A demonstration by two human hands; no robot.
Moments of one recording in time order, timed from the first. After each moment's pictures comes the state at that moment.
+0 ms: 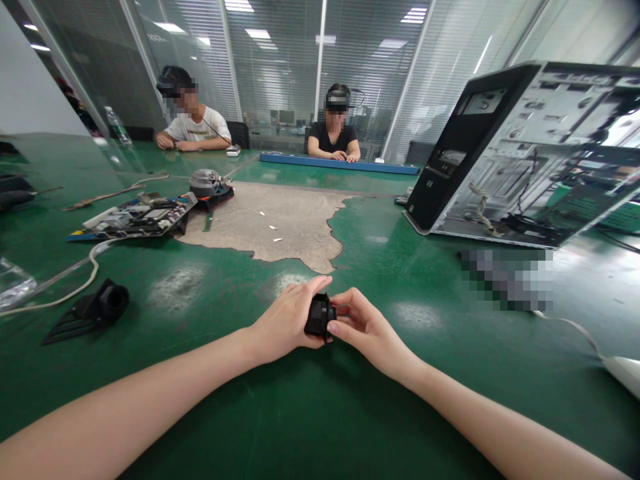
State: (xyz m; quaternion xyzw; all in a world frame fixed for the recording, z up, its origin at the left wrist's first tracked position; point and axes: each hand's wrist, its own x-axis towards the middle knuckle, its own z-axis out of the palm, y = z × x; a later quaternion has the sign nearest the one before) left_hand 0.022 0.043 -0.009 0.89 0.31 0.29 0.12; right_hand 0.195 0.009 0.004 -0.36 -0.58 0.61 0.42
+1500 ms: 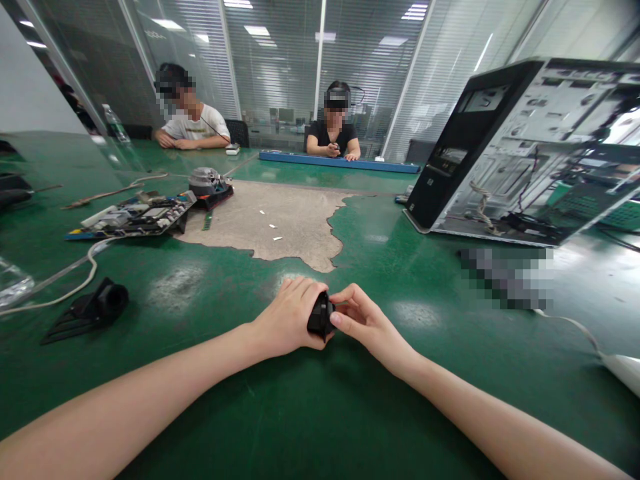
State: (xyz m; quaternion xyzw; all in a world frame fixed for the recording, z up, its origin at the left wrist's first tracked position) left_hand 0.027 0.044 -0.002 0.90 0.36 0.25 0.04; right_hand 0.195 0.014 0.003 -0.37 -0.58 0.59 0.42
